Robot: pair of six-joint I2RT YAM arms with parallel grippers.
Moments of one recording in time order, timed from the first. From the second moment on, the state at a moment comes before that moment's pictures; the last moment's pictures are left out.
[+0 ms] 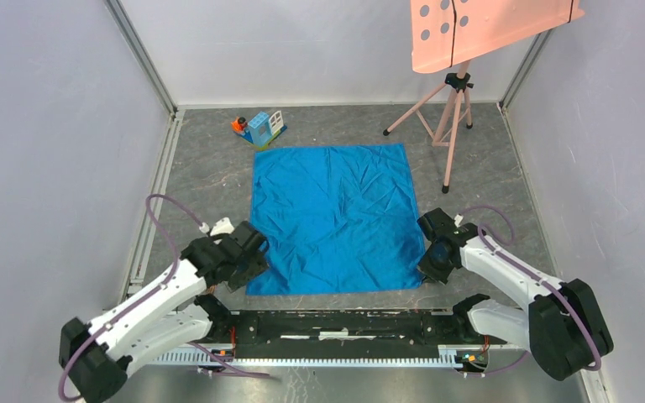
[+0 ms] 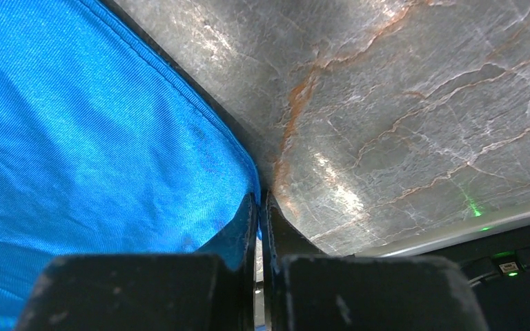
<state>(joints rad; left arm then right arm) -0.66 0.79 0.61 -1.02 -0.27 -1.17 0.44 1.13 0.52 -0.83 0.10 1.09</state>
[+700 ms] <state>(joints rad) -0.76 1.03 0.54 -1.11 -0.36 -1.62 0.44 1.10 0.46 -0.59 0.00 1.09</state>
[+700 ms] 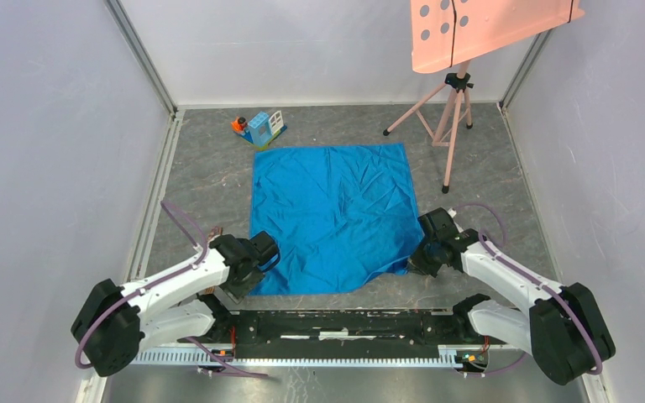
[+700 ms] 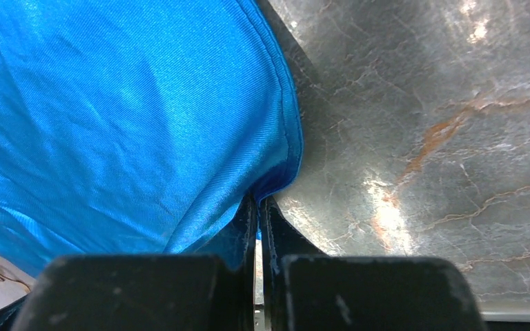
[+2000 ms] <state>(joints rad) -0.76 1.09 0.51 -1.04 -0.38 -1.77 0.44 1.04 0.44 -0.59 0.00 1.11</state>
